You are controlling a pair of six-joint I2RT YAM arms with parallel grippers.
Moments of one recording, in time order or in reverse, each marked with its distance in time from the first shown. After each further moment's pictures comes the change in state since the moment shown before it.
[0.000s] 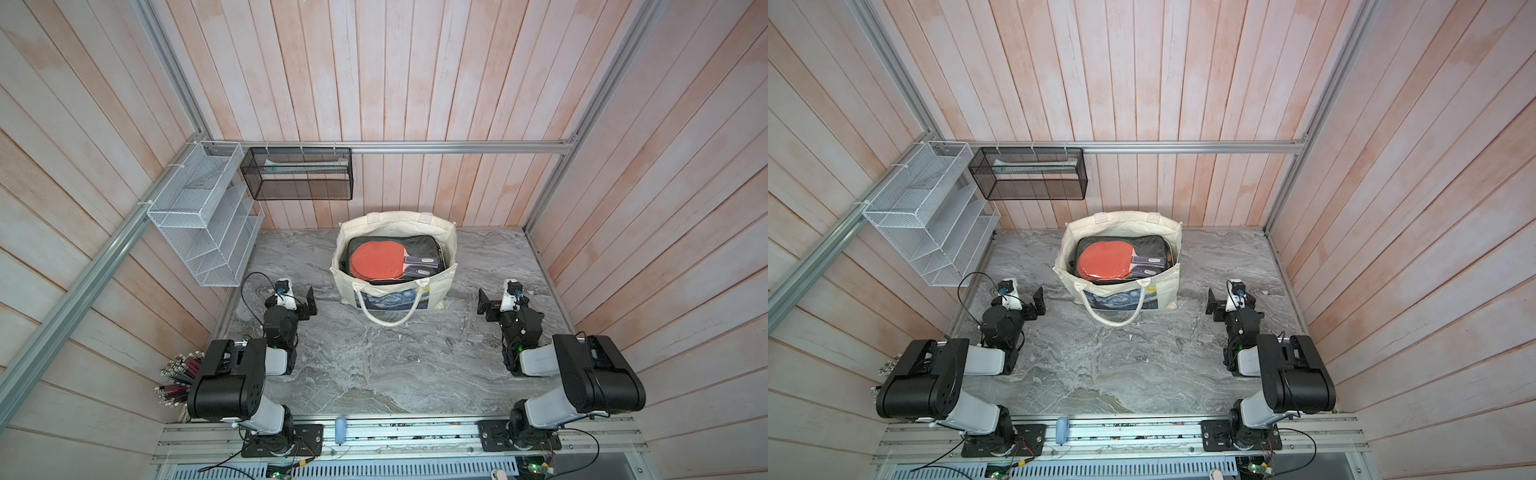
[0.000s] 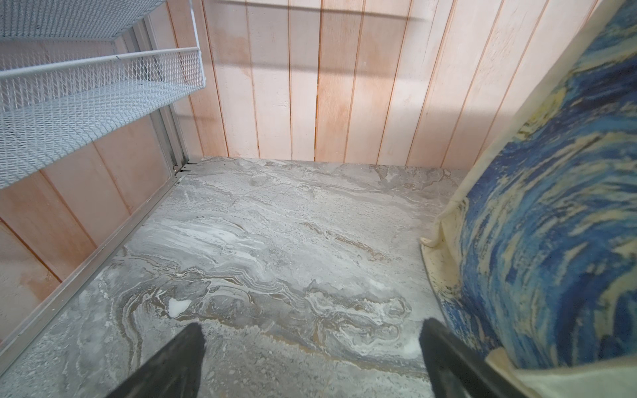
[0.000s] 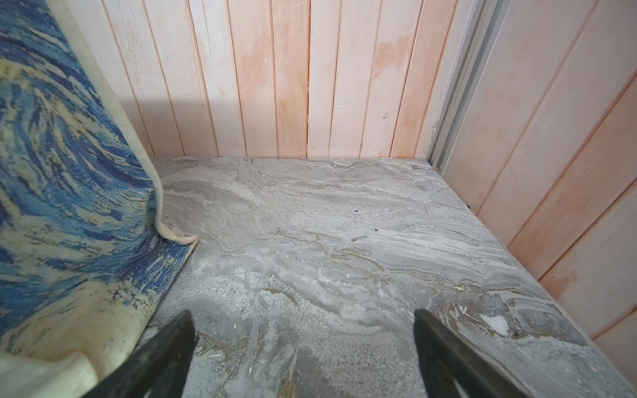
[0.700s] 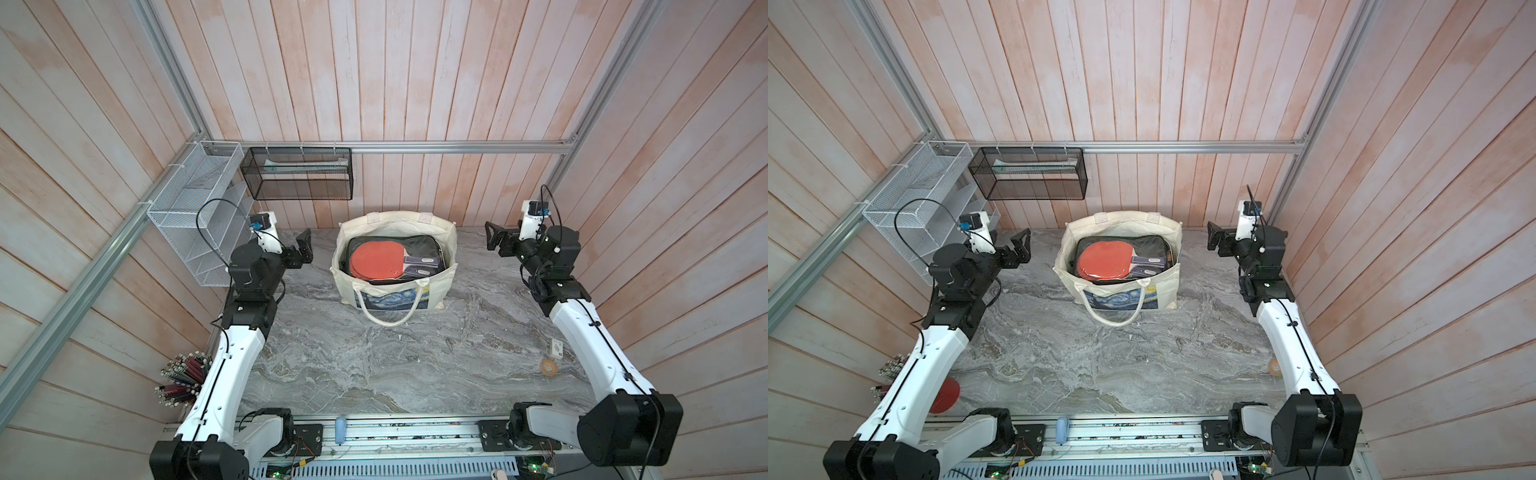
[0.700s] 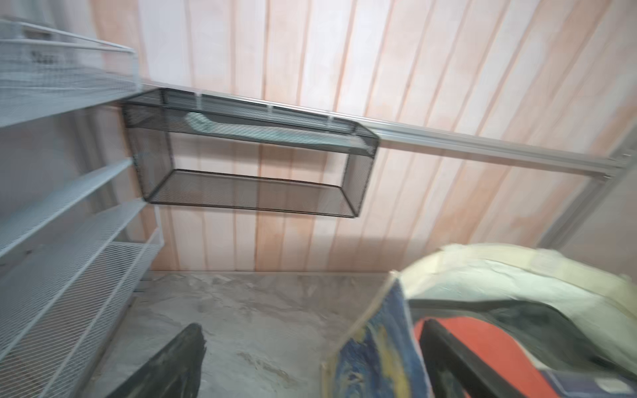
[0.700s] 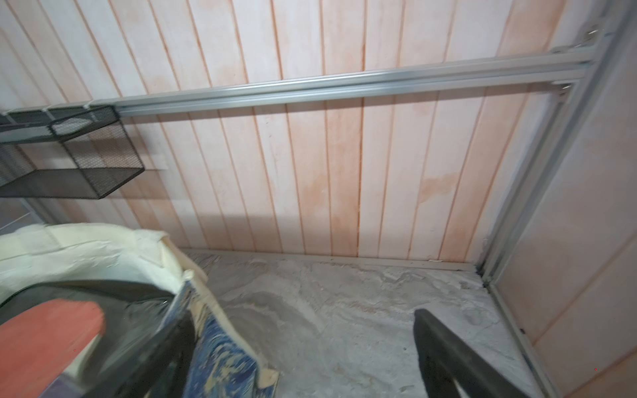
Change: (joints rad) left arm -0.066 -0.425 0.795 -1.128 0.186 -0.113; right arm 0.055 -0.274 0.915 -1.202 -0.168 0.106
